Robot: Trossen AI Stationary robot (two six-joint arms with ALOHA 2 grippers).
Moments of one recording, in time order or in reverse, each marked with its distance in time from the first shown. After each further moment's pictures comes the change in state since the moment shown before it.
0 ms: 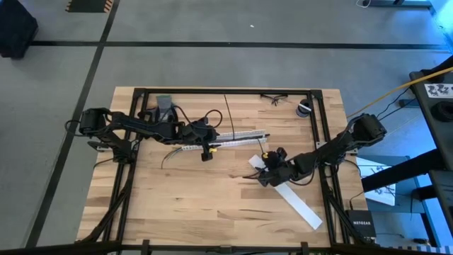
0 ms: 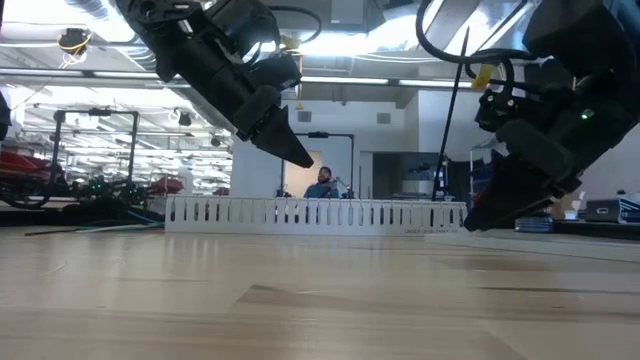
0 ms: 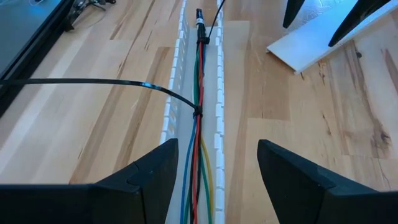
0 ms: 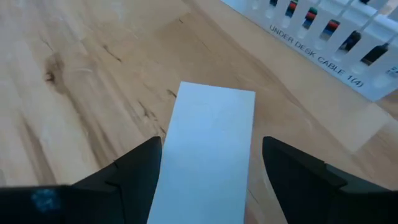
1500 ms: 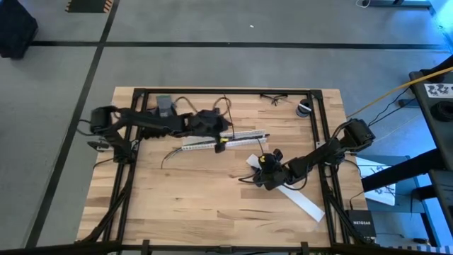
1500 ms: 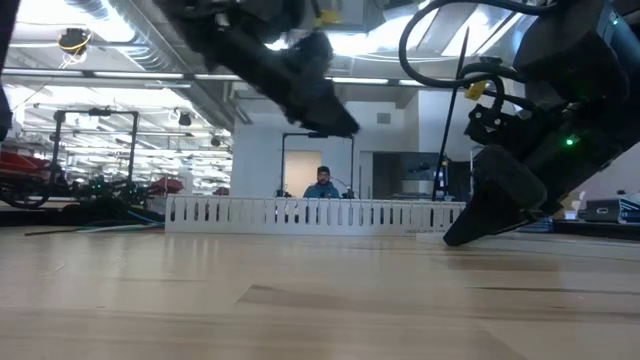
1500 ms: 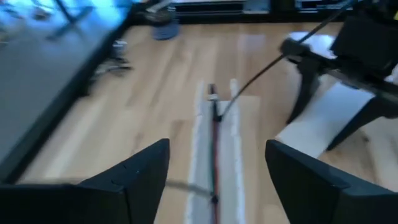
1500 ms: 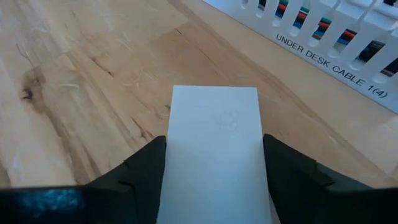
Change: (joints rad) left arm 0.056 0.097 0.194 0.057 0.065 0.029; right arm 0.000 0.197 0.016 0.124 0.087 0.023
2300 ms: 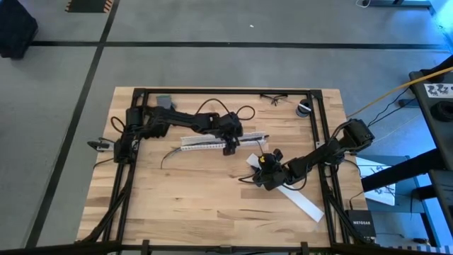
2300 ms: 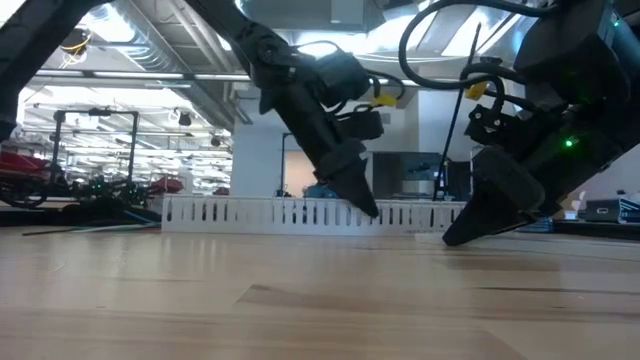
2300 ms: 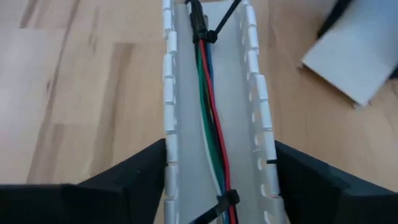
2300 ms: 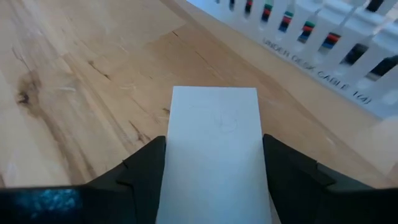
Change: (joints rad) left arm 0.048 0.400 0.372 -0.364 0.130 0.080; right arm 0.001 0.002 0.000 0.001 0.018 0.009
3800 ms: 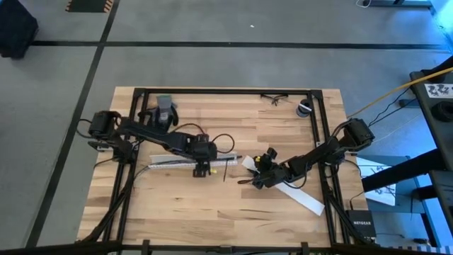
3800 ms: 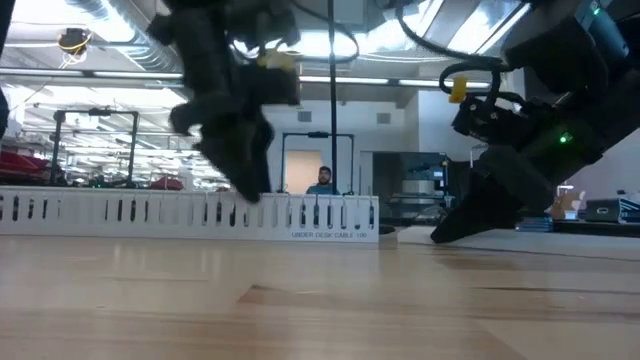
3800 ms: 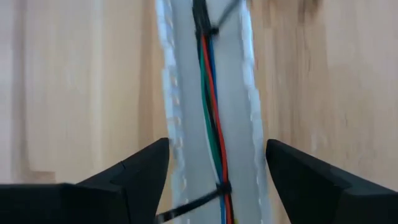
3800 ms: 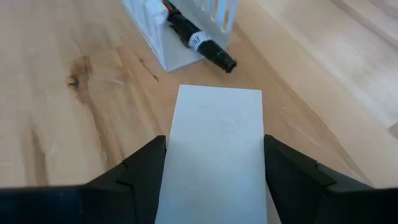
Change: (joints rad) left arm -0.277 -0.375 -0.332 -0.282 -0.208 -0.161; right arm -0.002 -0.032 0.000 0.151 -0.089 -0.317
